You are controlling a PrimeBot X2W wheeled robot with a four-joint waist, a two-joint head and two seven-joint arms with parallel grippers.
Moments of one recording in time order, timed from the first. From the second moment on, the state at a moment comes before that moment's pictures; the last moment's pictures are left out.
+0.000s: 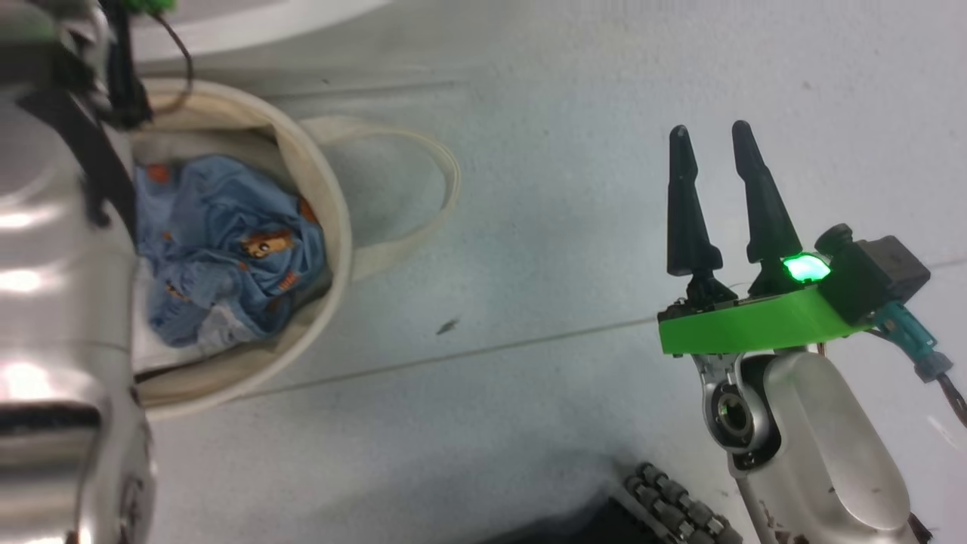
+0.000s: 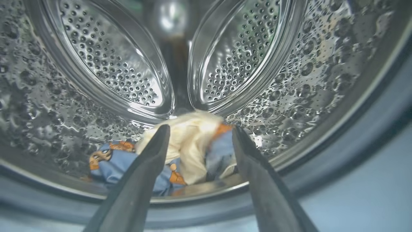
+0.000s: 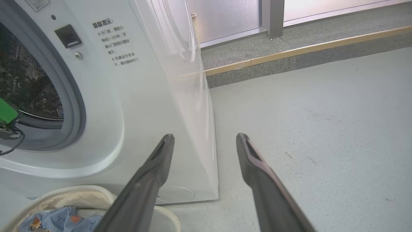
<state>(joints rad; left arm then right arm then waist) -1.30 0.13 0.03 0.88 -0.04 0.07 -0.26 -0.40 -0.05 0.26 0.04 0.40 0.12 -0.26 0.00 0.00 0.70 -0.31</state>
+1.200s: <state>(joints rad) -0.32 0.03 -0.19 0.46 -0.27 0.08 -0.26 -0.10 -0.05 0.17 0.10 0.31 0.12 -0.26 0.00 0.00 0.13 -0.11</state>
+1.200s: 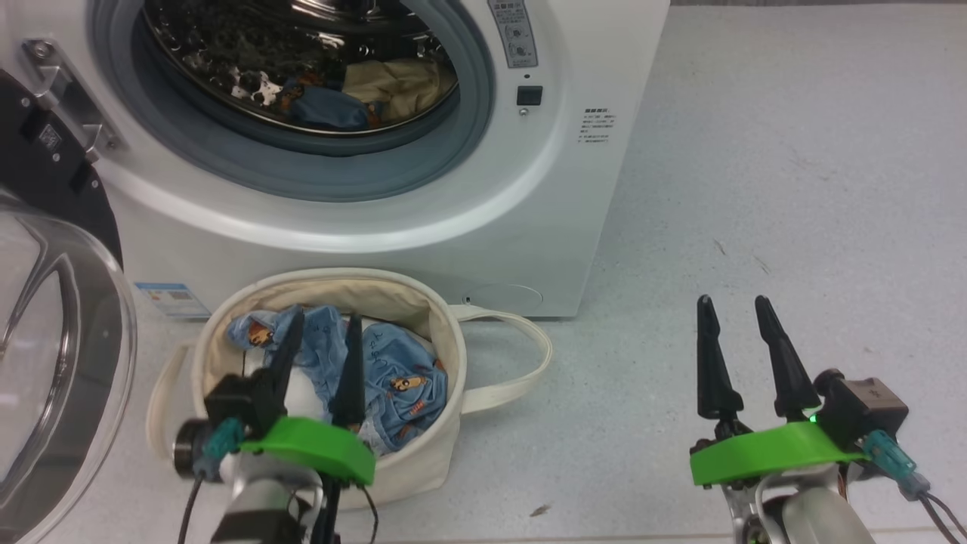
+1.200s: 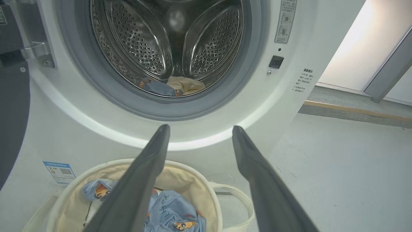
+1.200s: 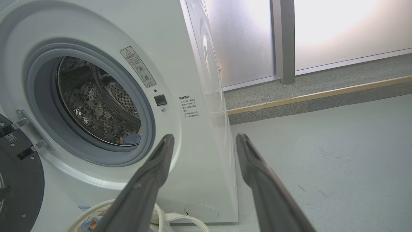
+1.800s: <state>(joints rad) -0.22 0.04 -0.25 0.34 -0.26 0.12 -0.26 -0.09 -0.05 0.15 0.21 0.29 0.12 -0.26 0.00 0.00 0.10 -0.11</state>
